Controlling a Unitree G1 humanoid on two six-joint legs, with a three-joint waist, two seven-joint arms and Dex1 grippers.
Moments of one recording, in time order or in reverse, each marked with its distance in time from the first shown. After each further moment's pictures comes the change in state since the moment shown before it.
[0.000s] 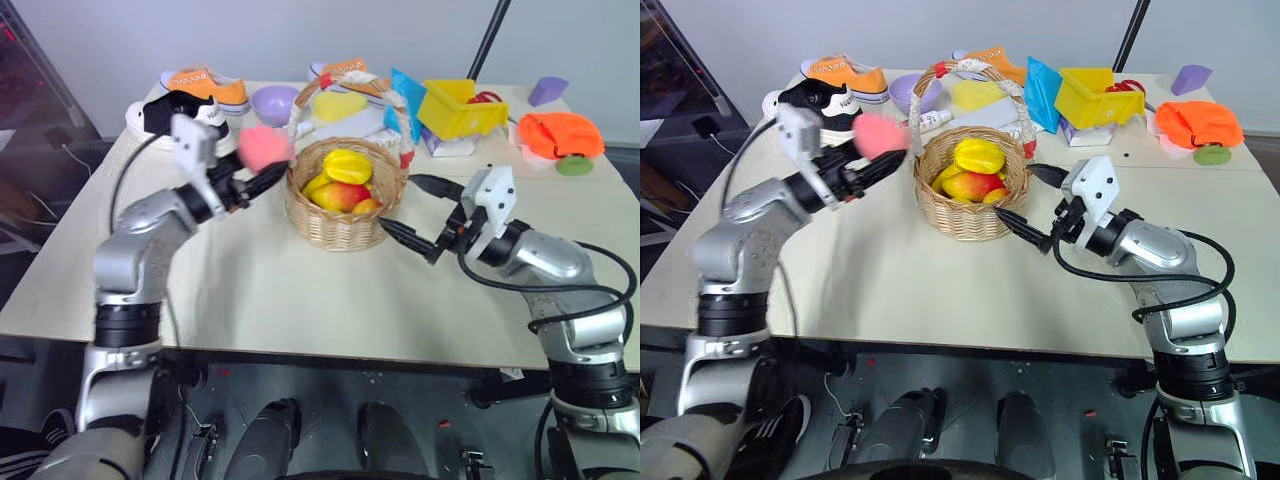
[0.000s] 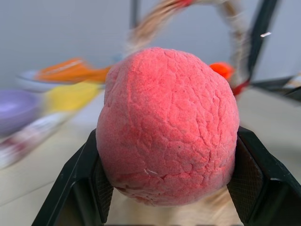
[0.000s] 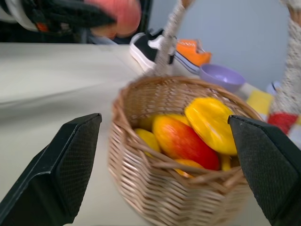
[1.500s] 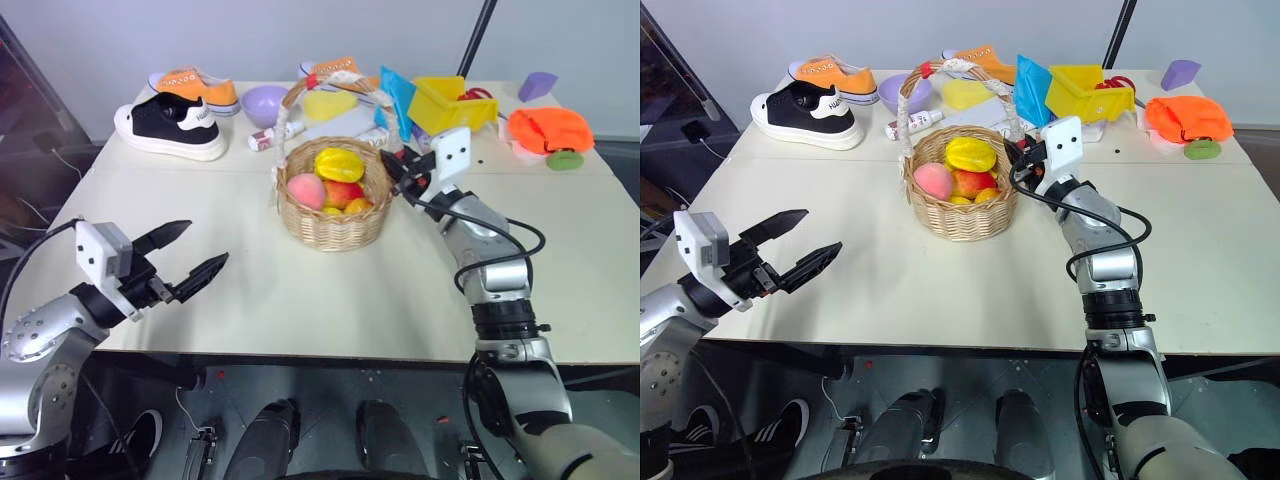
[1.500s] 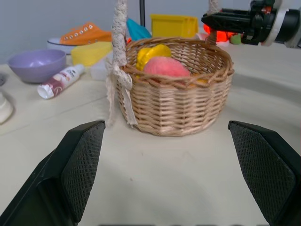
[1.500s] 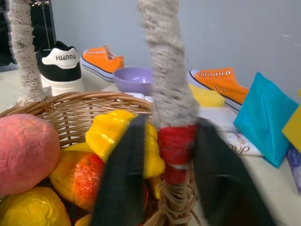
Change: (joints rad) left arm 0.737 0.262 0.345 -0.449 -0.138 -0.149 -0.141; right arm -0.294 0.283 0.036 0.466 -0.192 -0.149 -0.309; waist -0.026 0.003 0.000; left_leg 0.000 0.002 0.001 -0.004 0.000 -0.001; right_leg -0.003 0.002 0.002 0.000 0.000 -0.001
